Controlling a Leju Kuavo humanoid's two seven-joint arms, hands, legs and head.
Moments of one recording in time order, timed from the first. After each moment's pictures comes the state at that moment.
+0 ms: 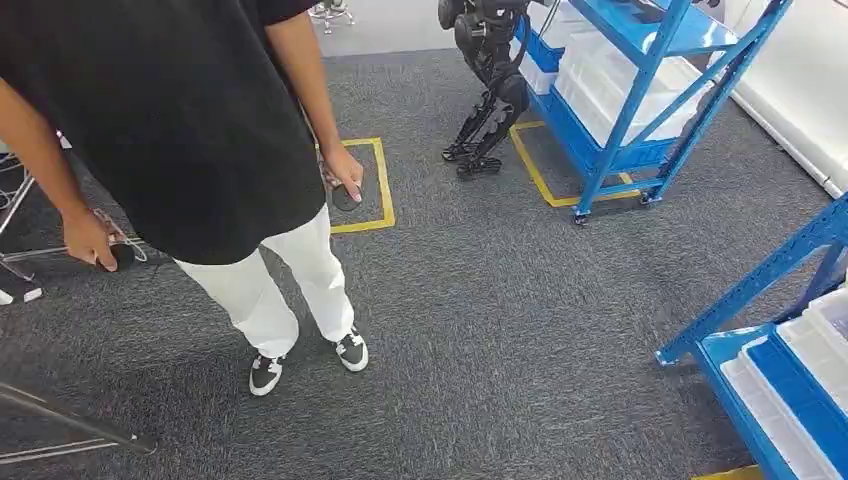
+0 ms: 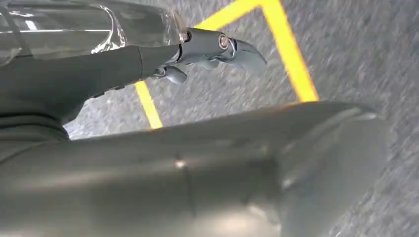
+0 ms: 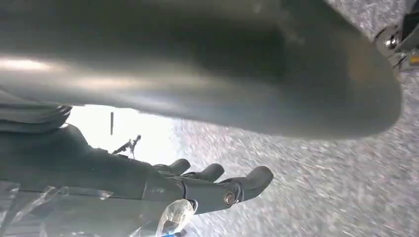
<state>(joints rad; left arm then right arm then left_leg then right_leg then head) -0.14 0.04 -0.83 -0.24 0.67 0.22 -0.05 -0.08 0.00 0.49 -0.21 -0.30 -0.18 0.37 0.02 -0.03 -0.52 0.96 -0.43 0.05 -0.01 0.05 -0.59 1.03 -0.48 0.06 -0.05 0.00</state>
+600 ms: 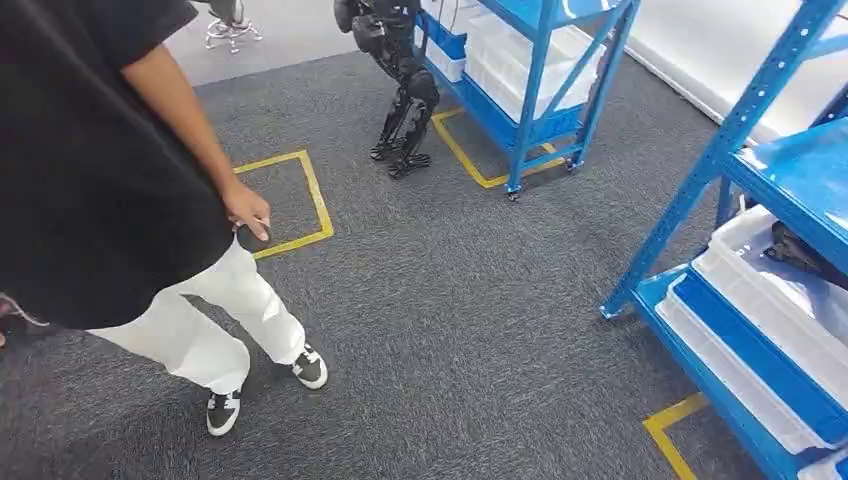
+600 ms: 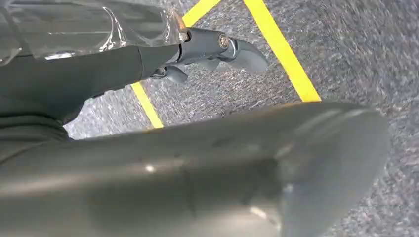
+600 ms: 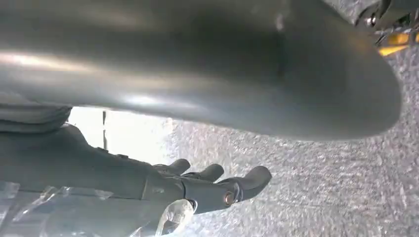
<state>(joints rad) -0.12 0.03 -0.82 -0.24 0.74 0.21 -0.05 -0.09 -0.01 0.49 -0.21 -0.33 -0.20 0.33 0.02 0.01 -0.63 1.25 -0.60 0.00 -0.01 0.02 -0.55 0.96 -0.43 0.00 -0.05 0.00</state>
